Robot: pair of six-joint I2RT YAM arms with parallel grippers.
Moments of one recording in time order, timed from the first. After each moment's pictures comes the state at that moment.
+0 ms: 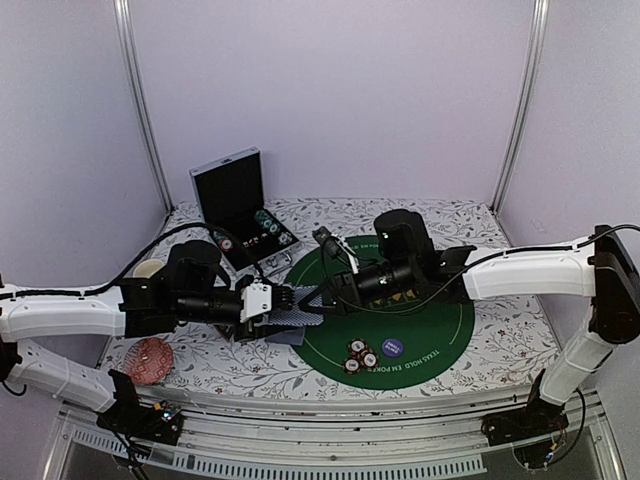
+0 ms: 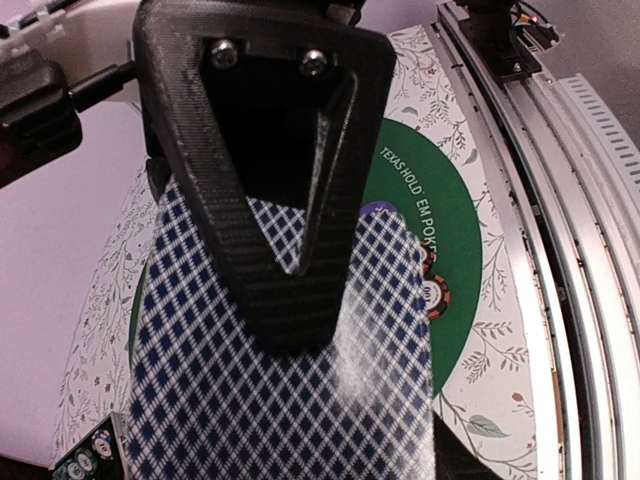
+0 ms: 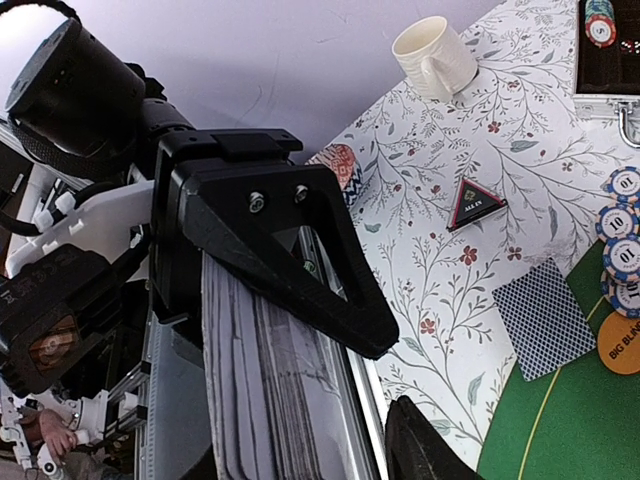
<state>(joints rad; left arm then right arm) -0.96 1.16 0.67 0.02 0.27 0.64 0.97 1.64 1.08 0.15 -0.66 0.50</state>
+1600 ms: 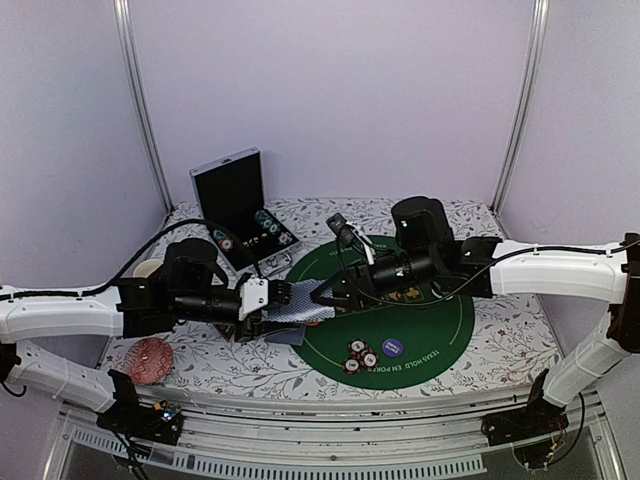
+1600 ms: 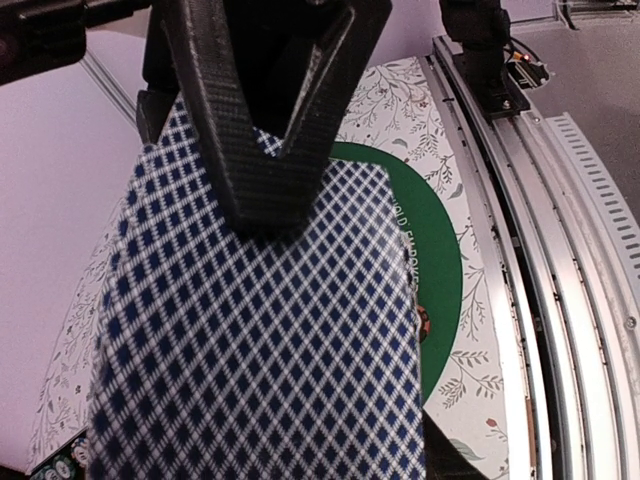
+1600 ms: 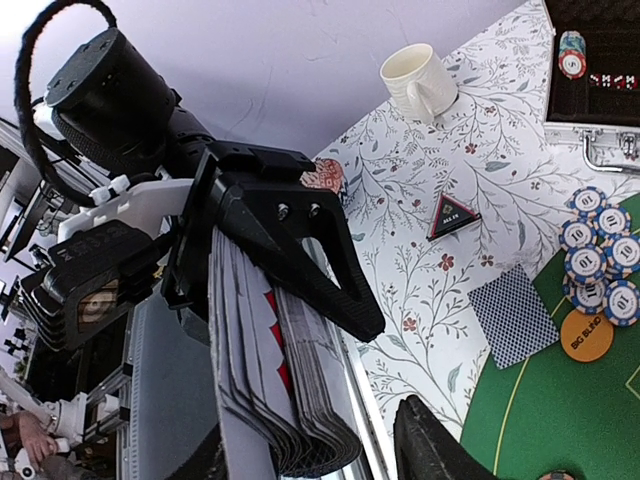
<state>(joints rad) -0.96 1.14 0.67 0.05 0.33 0.56 0.97 1.51 1.09 0.00 -0.58 0.44</state>
